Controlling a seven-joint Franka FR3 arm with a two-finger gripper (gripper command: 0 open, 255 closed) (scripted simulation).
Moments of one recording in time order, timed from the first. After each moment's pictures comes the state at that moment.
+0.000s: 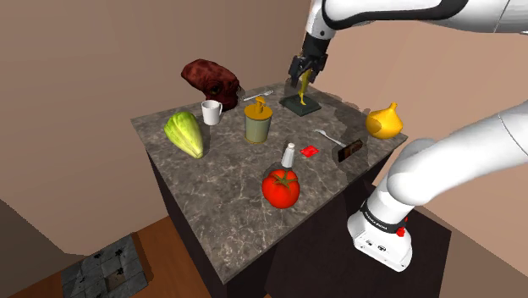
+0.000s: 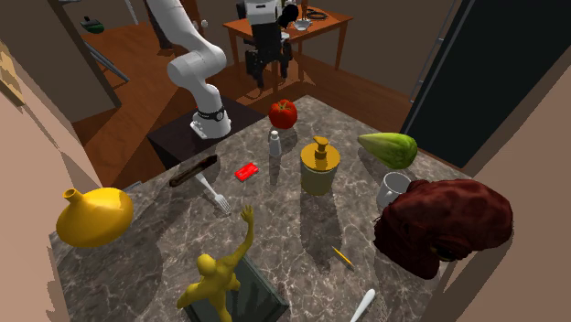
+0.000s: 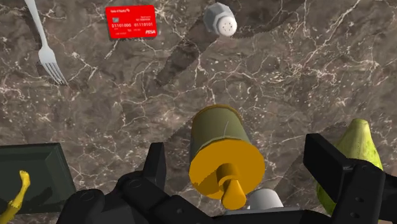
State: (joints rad) arm -0.01 -0.51 -0.05 -2.26 -0.03 1.87 0.10
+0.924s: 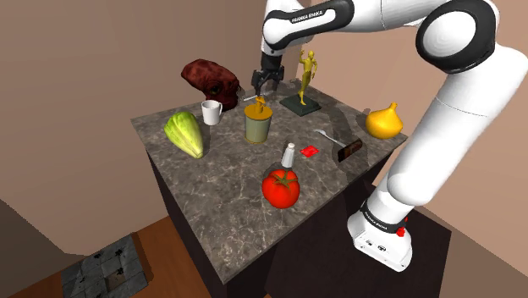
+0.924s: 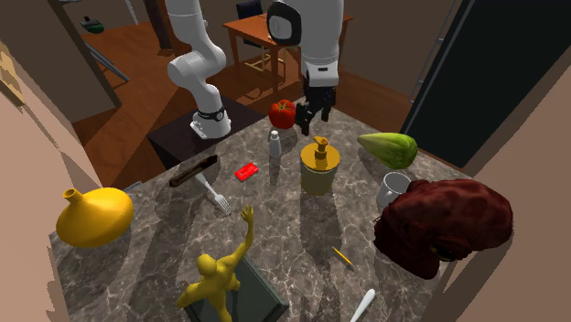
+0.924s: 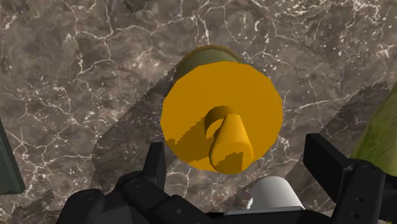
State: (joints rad) arm 0.01 0.04 -0.06 -1.92 -0.01 2.03 0.06
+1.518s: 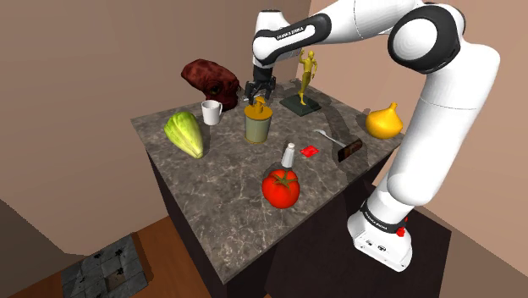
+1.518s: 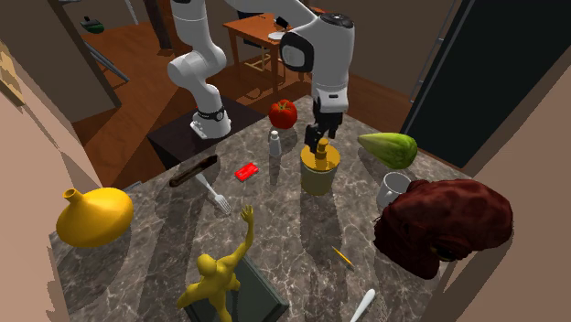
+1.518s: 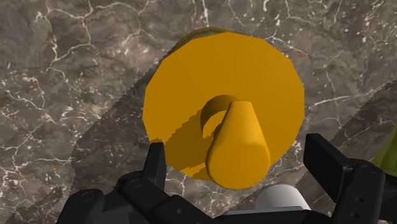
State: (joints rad) arm 0.01 0.19 -0.05 -1.87 -0.01 2.11 0.06
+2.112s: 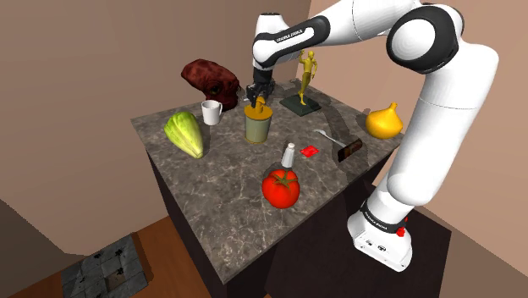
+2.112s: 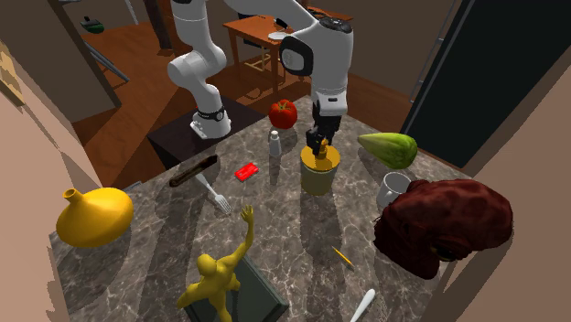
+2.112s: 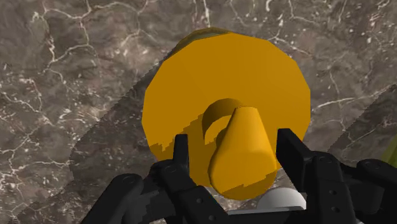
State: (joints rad) arm 0.01 0.20 -0.05 -1.89 -0.01 2.13 0.06
